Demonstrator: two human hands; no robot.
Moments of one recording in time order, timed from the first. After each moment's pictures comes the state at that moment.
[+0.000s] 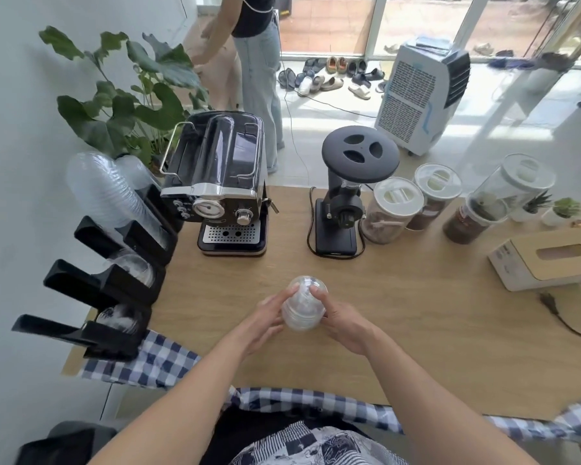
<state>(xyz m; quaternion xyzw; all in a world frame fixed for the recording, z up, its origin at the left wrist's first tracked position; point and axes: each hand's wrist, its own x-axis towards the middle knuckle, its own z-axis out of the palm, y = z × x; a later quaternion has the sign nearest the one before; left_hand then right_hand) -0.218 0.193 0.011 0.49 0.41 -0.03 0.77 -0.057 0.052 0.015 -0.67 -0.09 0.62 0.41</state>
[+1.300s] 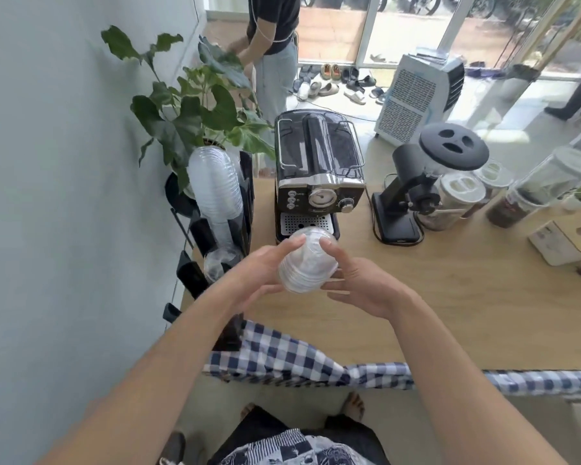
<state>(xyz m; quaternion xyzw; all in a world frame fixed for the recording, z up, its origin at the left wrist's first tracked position) -0.416 0.356 0.195 0.61 0.31 -0.06 0.72 -0.255 0.201 0.162 -0.69 -0.14 0.54 0.46</state>
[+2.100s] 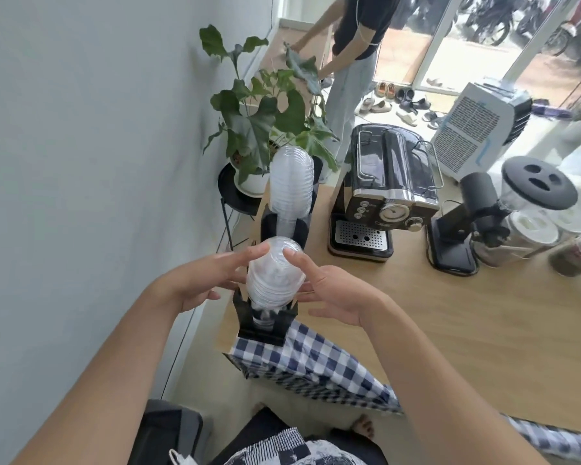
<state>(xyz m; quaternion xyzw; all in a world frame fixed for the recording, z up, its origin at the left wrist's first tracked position) -0.578 0.466 0.188 0.64 0.42 -0.09 0.64 -0.374 0.311 0.175 -0.69 -0.23 0.61 0.32</state>
